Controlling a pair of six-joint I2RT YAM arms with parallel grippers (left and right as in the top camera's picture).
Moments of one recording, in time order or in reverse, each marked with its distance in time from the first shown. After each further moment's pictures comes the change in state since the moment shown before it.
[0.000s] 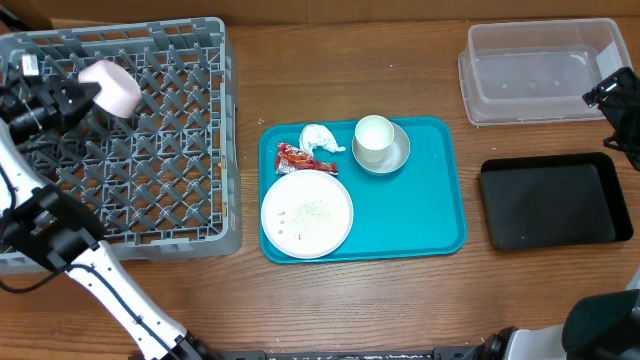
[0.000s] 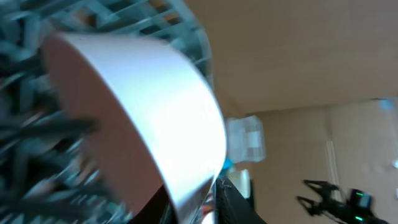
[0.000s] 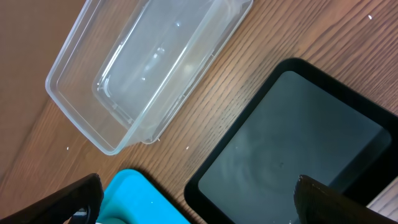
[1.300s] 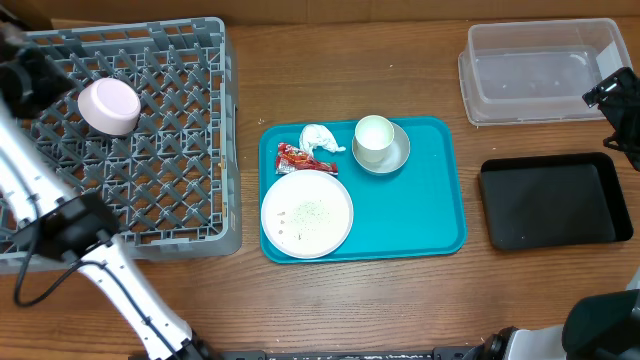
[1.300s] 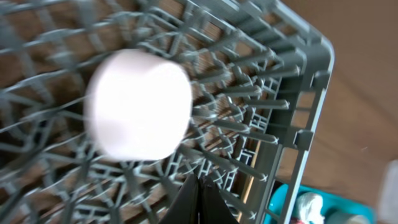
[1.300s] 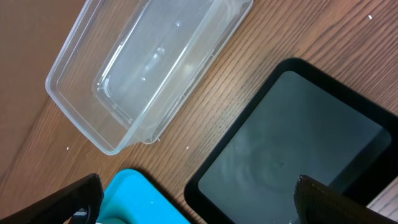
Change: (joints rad) left arm -0.163 -0.180 0.301 -0.060 -0.827 -0.387; right arm 0.000 0.000 0.000 0.000 0.000 0.000
